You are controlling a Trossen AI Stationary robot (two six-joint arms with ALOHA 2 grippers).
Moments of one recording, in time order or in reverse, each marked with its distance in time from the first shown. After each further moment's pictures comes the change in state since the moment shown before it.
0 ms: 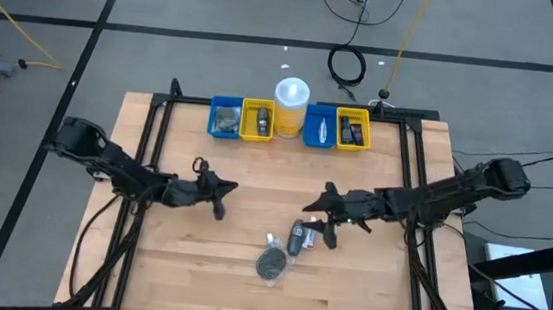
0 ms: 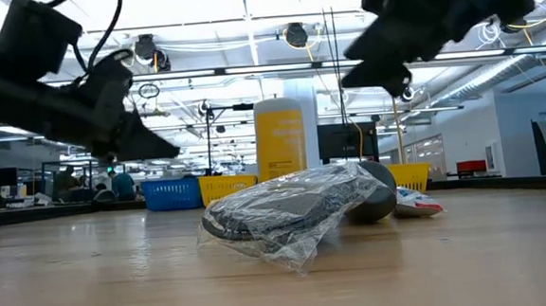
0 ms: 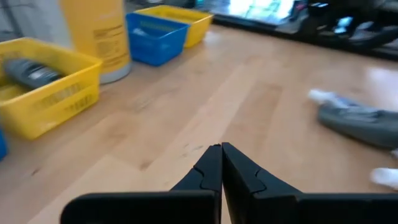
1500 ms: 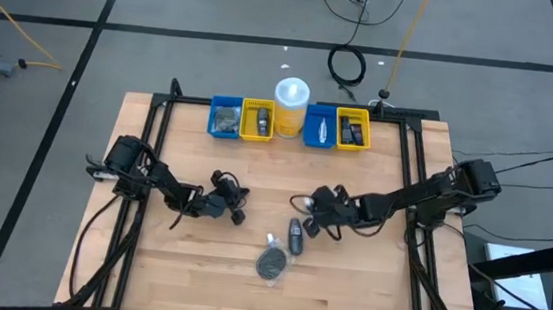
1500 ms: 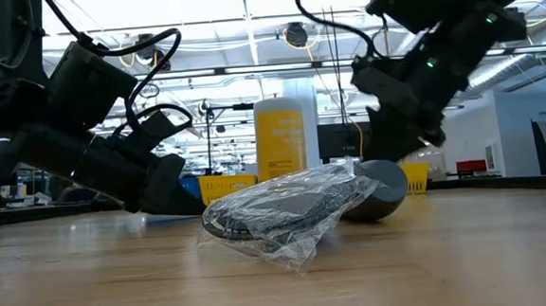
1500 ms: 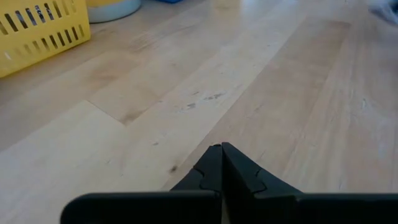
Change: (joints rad) left arm 0.009 0.468 0.200 0.038 -0.097 -0.113; right arm 0.018 0.286 0.119 -0.353 0.332 0.437
